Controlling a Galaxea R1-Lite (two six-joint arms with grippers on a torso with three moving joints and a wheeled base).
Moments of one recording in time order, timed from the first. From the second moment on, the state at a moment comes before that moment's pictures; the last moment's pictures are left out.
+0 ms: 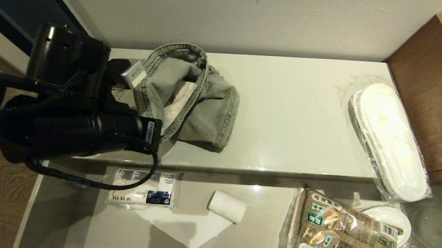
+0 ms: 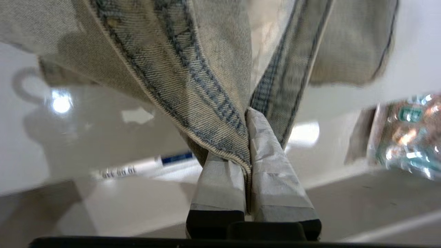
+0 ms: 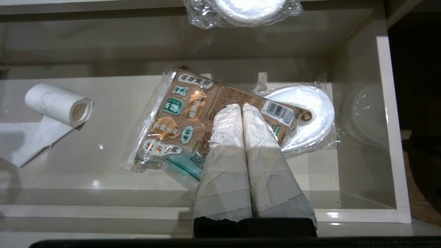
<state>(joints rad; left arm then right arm) -0.61 1.46 -1.20 0.23 0.23 -0.16 0.00 0.00 -0.04 0.09 0.00 0.02</state>
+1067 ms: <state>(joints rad) -0.63 1.27 -1.16 0.39 0.22 -0.18 0.00 0.00 -0.04 0.09 0.00 0.02</state>
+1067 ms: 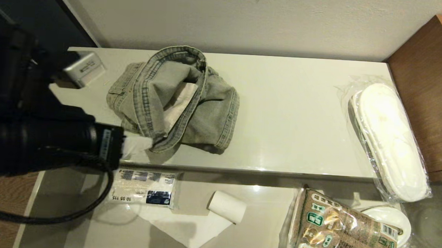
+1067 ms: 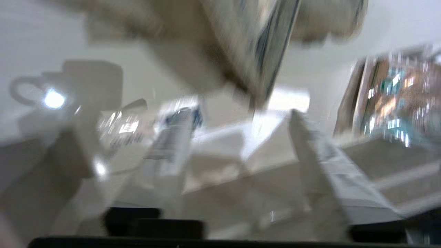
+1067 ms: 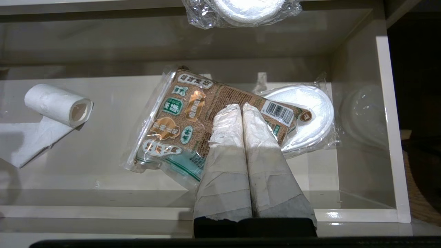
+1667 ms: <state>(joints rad) -0.62 0.97 -1.30 1.00 0.31 -0.18 0.00 0.00 -0.04 0.09 0.00 0.02</state>
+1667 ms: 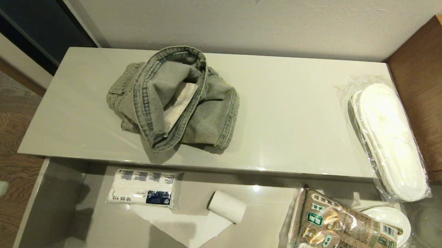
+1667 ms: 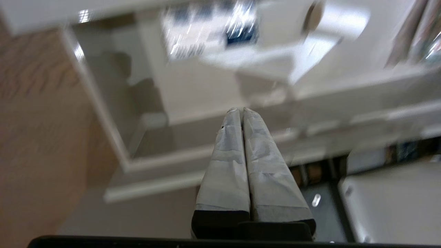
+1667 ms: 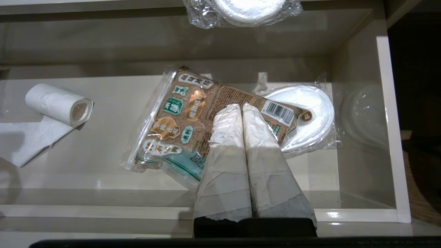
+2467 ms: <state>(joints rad) -0.55 0.78 -1.17 1.09 0.31 -0.18 0.00 0.00 -0.04 0.09 0.00 0.02</state>
